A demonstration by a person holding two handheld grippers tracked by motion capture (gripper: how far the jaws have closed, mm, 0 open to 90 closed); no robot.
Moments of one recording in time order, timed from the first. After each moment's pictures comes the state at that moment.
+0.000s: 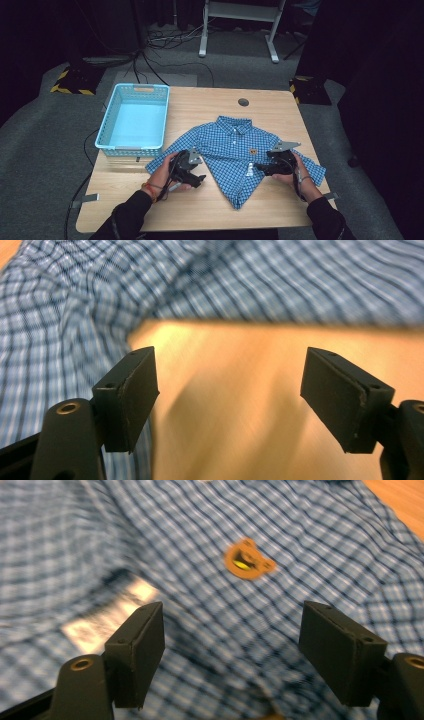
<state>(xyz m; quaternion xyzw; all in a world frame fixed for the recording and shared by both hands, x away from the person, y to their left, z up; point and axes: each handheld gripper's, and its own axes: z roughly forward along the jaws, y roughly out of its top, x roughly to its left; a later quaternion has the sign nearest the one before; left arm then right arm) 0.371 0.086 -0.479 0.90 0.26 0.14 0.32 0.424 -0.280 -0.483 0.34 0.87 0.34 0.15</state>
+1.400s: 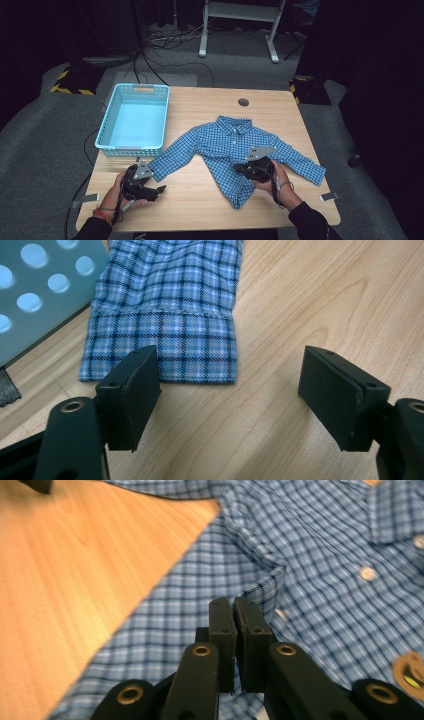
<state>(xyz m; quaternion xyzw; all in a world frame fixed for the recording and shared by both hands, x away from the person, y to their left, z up) 0.328 0.204 -0.500 0.86 0.35 0.14 0.35 0.384 -0.193 -0.451 0.24 0.89 0.37 0.11</state>
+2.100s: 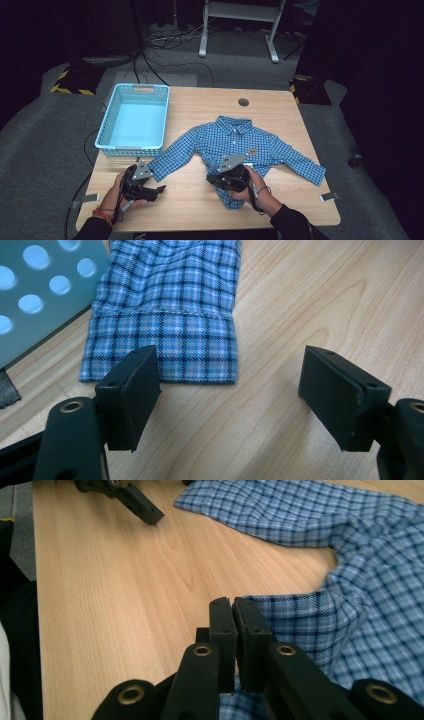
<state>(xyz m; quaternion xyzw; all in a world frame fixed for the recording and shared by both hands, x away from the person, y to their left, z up) 0.328 0.206 -0.501 0.86 0.34 0.14 0.35 0.356 -0.119 -0.445 0.15 0.91 0.38 0.05</state>
